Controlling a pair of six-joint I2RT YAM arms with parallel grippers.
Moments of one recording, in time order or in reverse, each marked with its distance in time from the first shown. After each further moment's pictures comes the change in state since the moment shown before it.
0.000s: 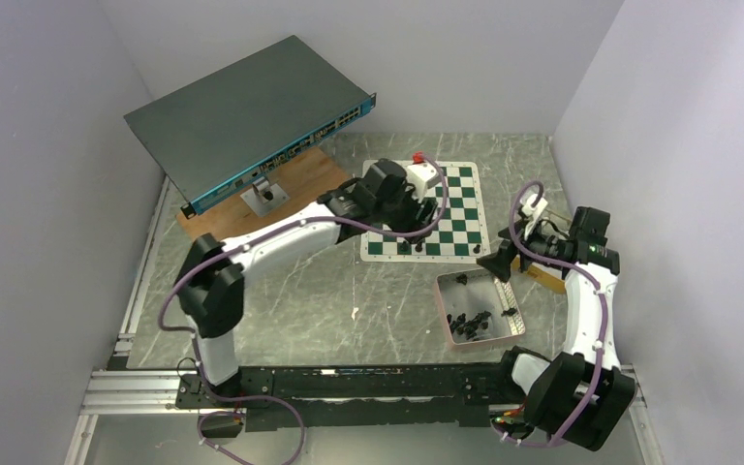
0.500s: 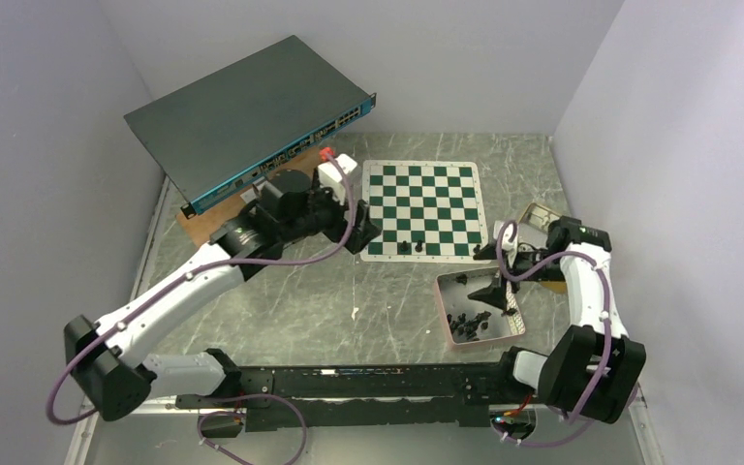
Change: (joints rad) left arm 0.109 -0.631 -0.427 0.017 0.010 -0.046; right arm 0.084 0.139 0.080 -0.646 -0.053 -0.868
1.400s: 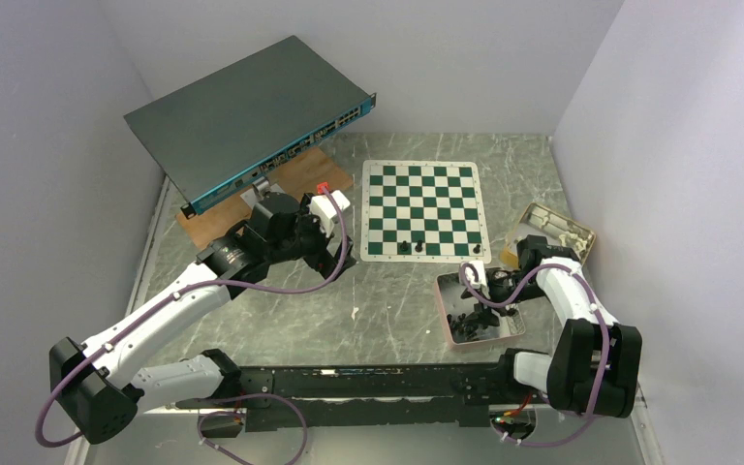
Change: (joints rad) left arm 0.052 -0.152 -0.178 -0.123 0.036 0.218; right arm 0.181 0.011 -0.257 0.228 0.241 -0.092
